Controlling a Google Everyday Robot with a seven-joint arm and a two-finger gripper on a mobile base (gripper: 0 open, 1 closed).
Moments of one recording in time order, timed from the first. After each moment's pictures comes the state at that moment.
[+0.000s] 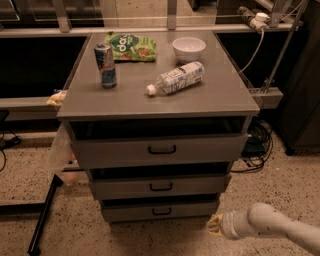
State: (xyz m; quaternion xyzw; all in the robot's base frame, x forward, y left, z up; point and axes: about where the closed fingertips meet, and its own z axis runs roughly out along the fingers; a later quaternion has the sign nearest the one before) arm 0.471 -0.224 0.348 -0.63 0.72 0.11 0.27
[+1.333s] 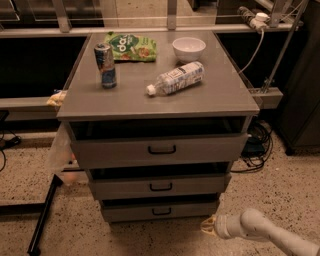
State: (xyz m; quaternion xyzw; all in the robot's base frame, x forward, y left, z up) arm 0.515 -0.226 0.235 -0.61 0.71 0.13 0.32
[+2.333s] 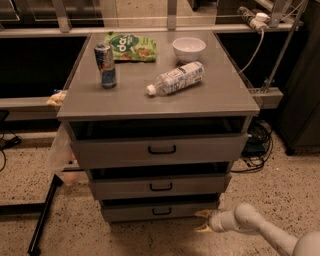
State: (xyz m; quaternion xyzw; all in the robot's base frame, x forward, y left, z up) arm 0.552 -0.210 0.204 -0.61 0.69 0.15 0.35
